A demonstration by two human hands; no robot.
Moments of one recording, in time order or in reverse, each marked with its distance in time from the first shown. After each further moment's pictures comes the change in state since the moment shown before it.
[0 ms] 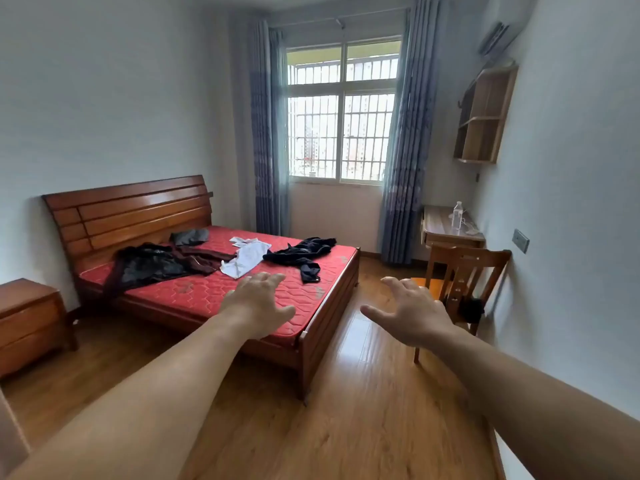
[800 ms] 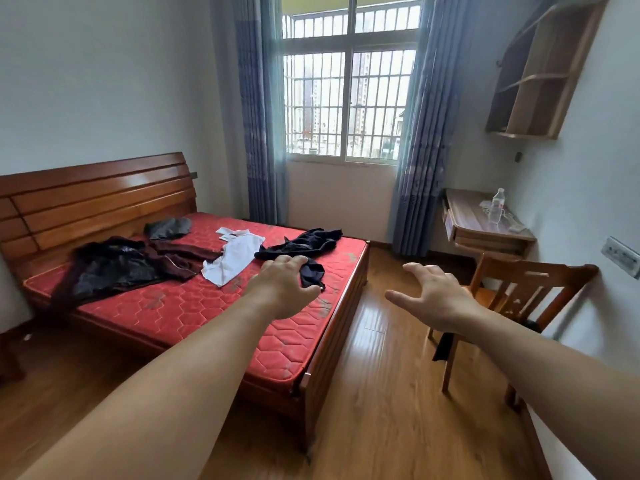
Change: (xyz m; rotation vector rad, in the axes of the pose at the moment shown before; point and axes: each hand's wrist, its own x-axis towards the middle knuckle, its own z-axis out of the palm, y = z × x) left_hand 0.428 -0.057 0.097 -0.090 -0.058 0.019; right_hand 0.411 0.026 0.117 -0.003 -0.075 0.090
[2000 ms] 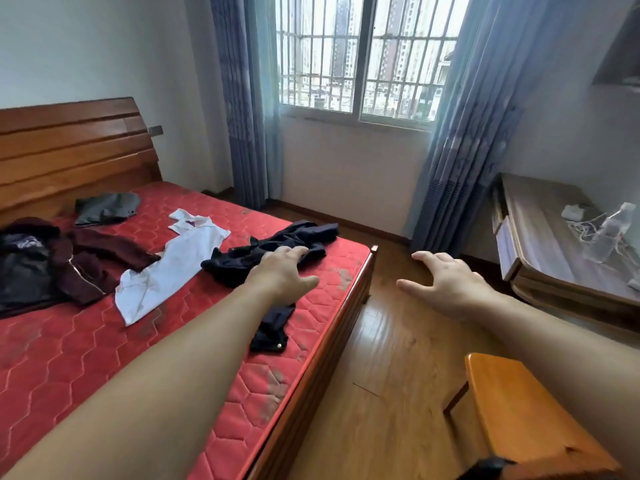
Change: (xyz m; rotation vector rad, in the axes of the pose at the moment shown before) left_hand 0.724 0.054 0.205 -0.086 -0.121 -0.165; right_hand 0.740 0.177 0.092 -0.114 -0.184 -0.084
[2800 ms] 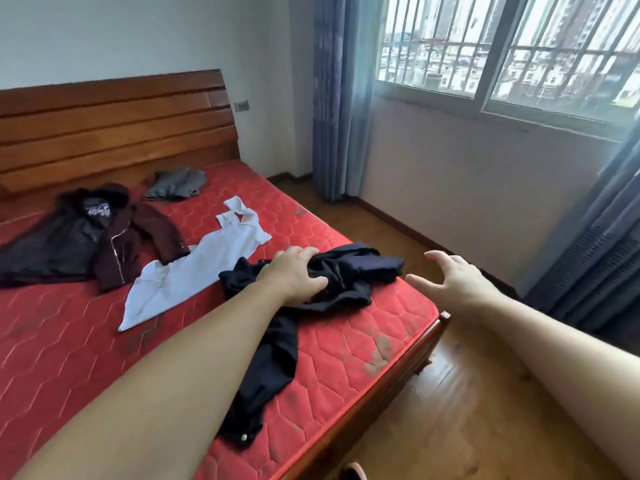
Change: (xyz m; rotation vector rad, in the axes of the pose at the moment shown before) left_hand 0.441 0.022 0.048 0.039 0.064 -0.345; right_hand 0.547 0.055 0.037 0.187 -0.182 -0.331
